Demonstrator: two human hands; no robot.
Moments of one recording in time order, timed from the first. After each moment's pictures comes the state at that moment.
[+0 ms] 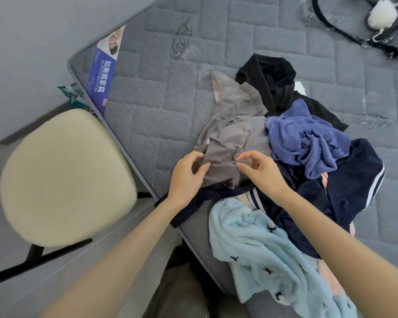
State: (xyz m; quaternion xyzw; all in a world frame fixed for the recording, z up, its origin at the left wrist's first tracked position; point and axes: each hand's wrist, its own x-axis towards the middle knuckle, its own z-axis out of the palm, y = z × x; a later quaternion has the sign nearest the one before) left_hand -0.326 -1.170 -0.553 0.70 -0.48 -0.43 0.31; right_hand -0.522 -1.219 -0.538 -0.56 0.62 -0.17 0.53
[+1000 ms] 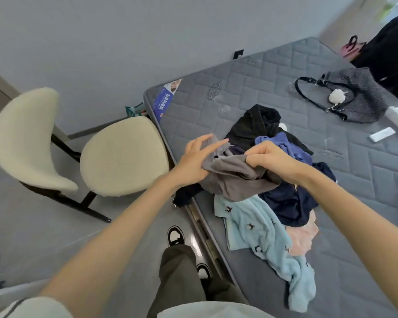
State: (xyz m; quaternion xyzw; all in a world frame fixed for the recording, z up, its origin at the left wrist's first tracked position) left_hand -0.314 -0.981 -0.335 0.63 -0.68 -0.30 0.22; right_hand -0.523 -1.044 -0.247 -0.71 0.37 -0.08 0.59
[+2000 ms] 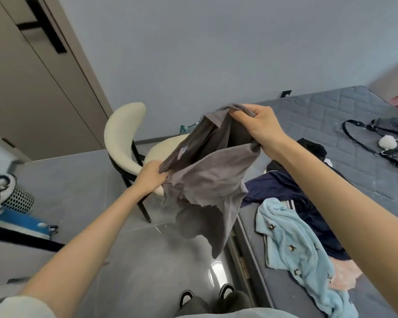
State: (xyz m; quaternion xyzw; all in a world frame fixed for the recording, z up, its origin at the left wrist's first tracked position) left_hand -0.126 -0.778 -0.272 0.83 -0.43 -0.24 0.26; right_hand -0.339 -0.949 -0.148 -0.70 0.32 -0.32 0.55
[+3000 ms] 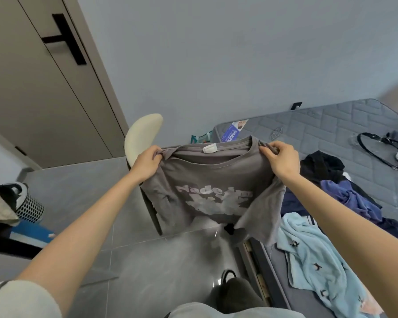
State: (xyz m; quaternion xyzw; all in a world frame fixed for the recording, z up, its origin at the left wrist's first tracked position) left_hand -0.005 -0.775 -0.255 0.83 -0.41 -0.17 0.32; right_hand -0.307 -0.966 -0.233 -0.74 0.53 -0.27 0.30
